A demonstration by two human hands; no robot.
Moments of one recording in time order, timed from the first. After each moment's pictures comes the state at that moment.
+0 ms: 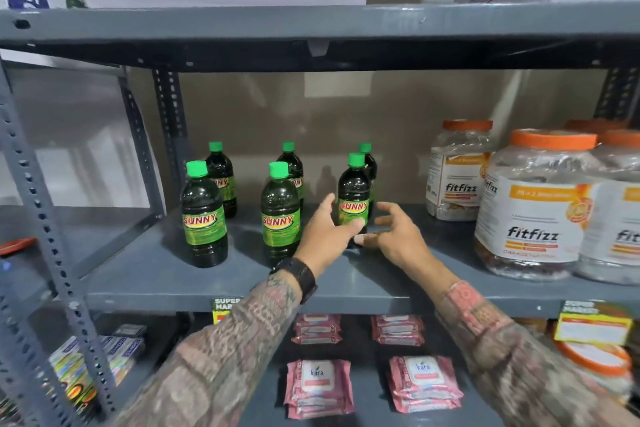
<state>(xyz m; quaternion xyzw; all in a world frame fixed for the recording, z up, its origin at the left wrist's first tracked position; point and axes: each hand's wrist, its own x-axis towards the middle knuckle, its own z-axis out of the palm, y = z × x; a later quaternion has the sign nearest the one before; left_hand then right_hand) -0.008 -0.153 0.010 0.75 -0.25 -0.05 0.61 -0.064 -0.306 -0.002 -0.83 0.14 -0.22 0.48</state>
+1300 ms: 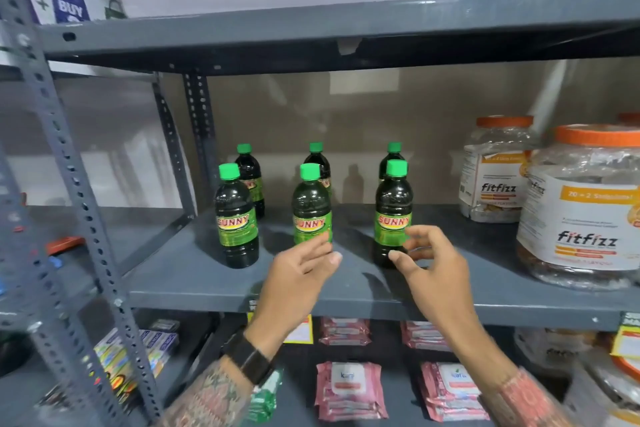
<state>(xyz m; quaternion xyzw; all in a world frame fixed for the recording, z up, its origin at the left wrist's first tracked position) -0.053 -0.040 -0.010 0.73 -0.25 -0.02 0.64 -0.117 -0.247 -0.024 -0.78 0.11 -0.39 0.47</state>
